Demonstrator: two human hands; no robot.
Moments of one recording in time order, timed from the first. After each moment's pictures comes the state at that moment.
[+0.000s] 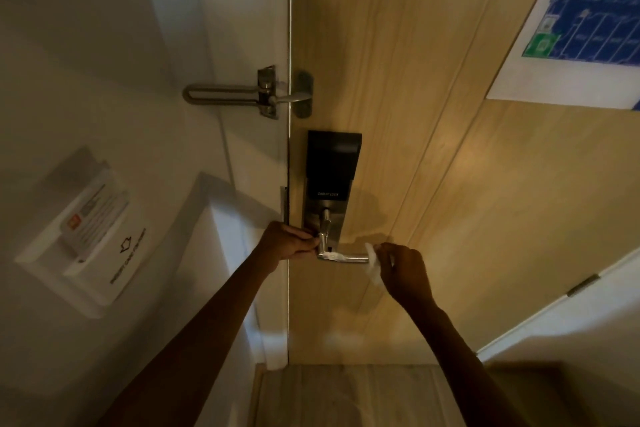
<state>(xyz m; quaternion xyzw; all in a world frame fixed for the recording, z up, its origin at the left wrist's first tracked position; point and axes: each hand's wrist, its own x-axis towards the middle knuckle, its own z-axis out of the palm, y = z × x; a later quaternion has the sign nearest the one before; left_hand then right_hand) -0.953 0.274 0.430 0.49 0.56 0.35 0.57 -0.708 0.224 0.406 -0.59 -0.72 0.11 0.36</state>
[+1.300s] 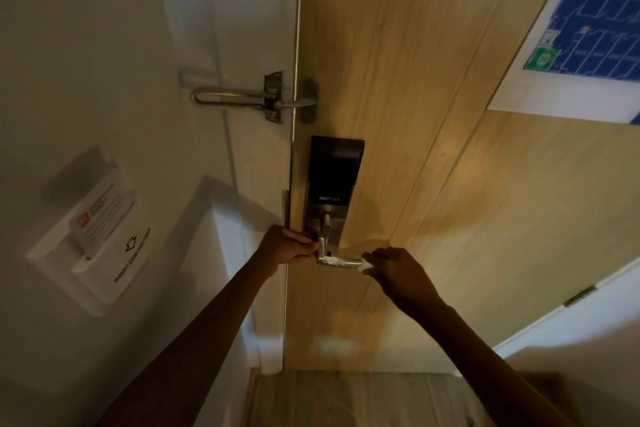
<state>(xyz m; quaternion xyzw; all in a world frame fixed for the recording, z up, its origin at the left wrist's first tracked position) -0.955 0.274 0.425 0.48 0.54 0.38 0.58 -0.704 0.223 0.426 -0.48 -0.86 -0.07 0.15</state>
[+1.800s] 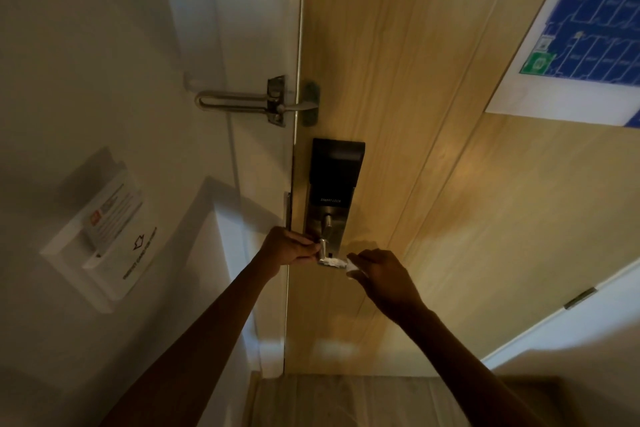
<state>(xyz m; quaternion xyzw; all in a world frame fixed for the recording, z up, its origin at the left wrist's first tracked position) -0.954 0.275 0.425 0.49 0.53 0.37 0.58 -0.729 0.219 0.415 -0.49 -0.85 -0.09 0.17</state>
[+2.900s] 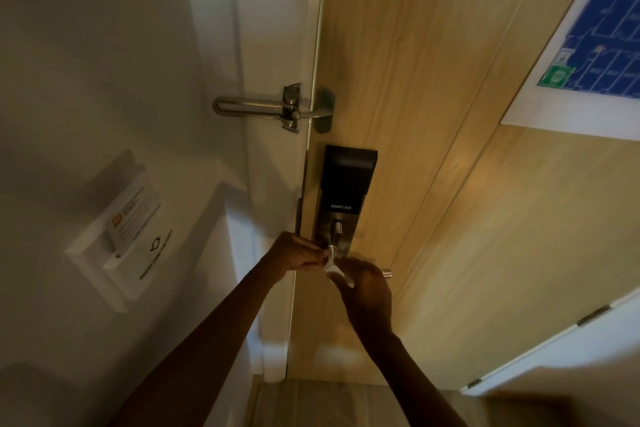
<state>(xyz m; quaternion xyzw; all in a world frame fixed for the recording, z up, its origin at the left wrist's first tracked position) -0.957 0.275 0.426 0.49 0.55 0.33 0.58 -0.786 0.207 0.386 -0.57 -0.72 0.04 0.38</state>
